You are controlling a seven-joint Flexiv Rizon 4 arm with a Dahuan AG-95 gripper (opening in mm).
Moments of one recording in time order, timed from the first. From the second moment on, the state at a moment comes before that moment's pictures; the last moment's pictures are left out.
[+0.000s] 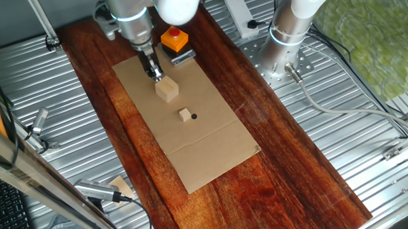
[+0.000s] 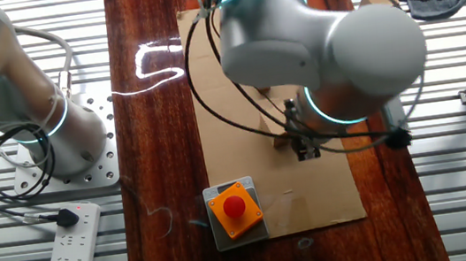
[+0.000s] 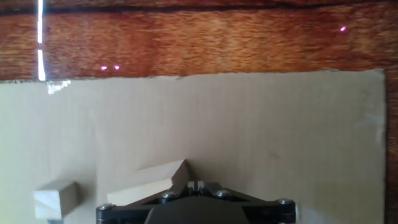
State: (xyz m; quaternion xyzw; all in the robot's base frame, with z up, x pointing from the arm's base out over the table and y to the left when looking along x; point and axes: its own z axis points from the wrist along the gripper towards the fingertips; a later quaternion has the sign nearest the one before) arm 0.477 -0.066 0.043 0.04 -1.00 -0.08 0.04
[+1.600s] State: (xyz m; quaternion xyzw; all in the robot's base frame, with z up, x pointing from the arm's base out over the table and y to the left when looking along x) arm 0.468 -0.033 0.040 0.03 -1.00 -0.07 0.05
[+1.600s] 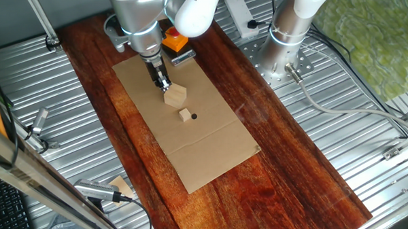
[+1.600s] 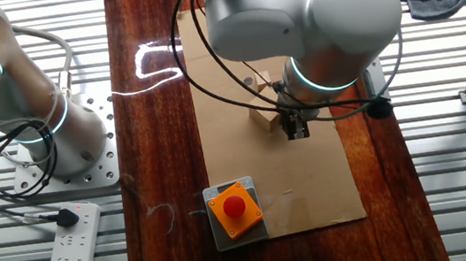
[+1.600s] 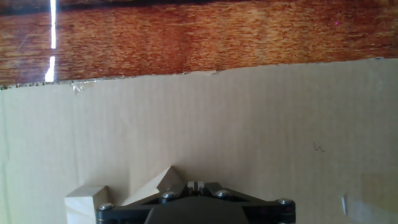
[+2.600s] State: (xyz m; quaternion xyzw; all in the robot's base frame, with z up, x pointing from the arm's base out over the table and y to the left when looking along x) arm 0.468 -0.033 0.041 0.09 -0.99 -0.07 0.05
